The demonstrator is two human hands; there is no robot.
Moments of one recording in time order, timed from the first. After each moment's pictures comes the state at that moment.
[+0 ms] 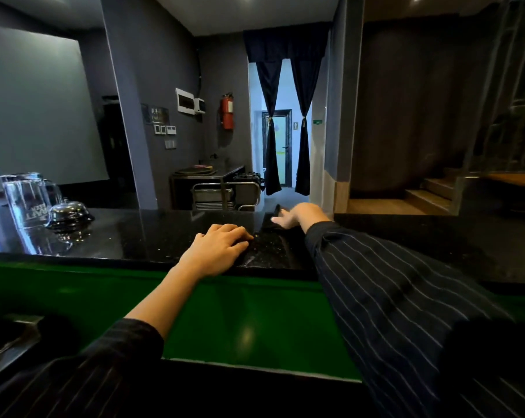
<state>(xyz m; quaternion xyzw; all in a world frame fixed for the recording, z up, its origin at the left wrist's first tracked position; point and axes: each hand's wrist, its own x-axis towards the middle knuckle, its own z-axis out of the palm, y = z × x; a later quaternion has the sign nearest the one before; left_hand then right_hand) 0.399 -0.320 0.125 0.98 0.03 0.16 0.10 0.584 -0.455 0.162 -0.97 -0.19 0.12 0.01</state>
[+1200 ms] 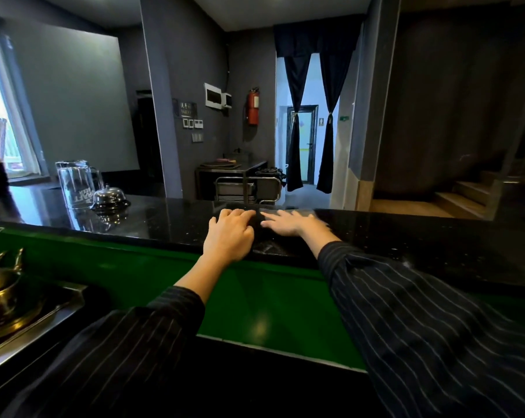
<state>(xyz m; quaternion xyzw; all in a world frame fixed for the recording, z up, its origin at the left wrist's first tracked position) 0.385 -0.328 0.124 0.95 0.12 0.26 0.10 0.519 -0.437 0.147 -0.94 -0.34 0.08 0.02</state>
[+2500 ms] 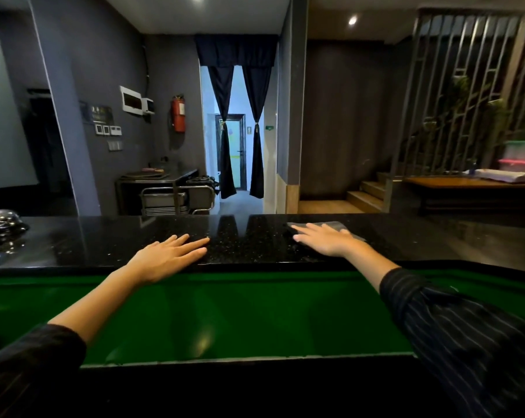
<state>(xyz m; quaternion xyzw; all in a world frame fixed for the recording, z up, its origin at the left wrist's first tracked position) 0.377 -0.316 0.127 1.00 0.00 0.03 -0.03 0.502 -0.649 0.146 -0.98 -0.20 0.06 0.07</state>
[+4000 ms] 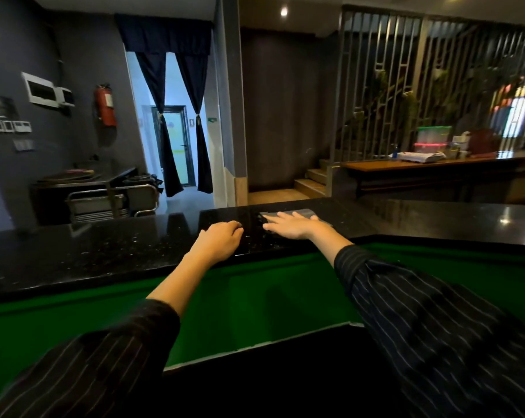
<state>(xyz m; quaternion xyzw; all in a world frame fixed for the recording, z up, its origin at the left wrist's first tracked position) 0.464 -0.517 0.130 0.97 -0.09 0.10 0.19 0.517 -0.715 0.147 -0.99 -0.12 0.08 0.07</state>
